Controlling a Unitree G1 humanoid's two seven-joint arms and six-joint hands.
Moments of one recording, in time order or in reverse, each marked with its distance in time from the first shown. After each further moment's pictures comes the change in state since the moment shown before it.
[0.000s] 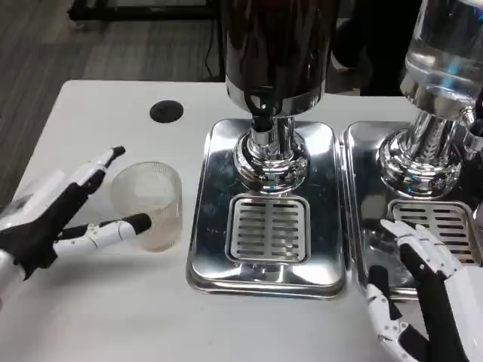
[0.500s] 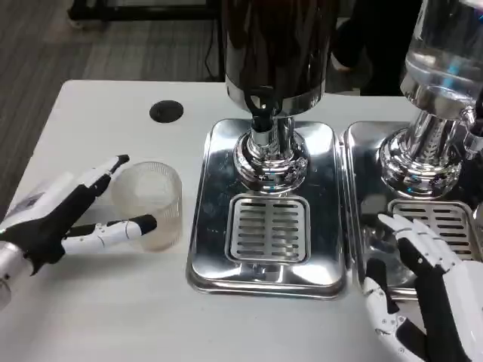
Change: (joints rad) left arm -0.096 -0.017 -0.065 0.128 0.033 0.030 0.000; right arm -0.018 0.013 0.002 0.000 -0.002 0.000 -0.001
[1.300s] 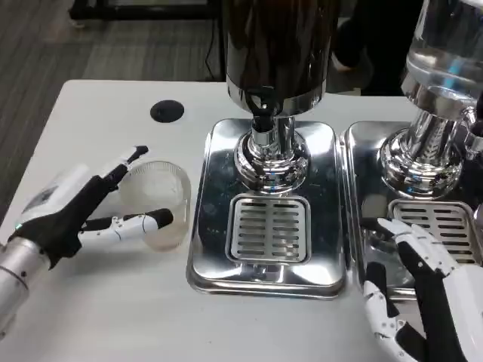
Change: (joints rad) left arm -0.037 -0.049 -0.011 0.072 -0.009 -0.103 0.094; right arm 0.019 0.009 0.005 -0.005 0.008 -0.002 0.000
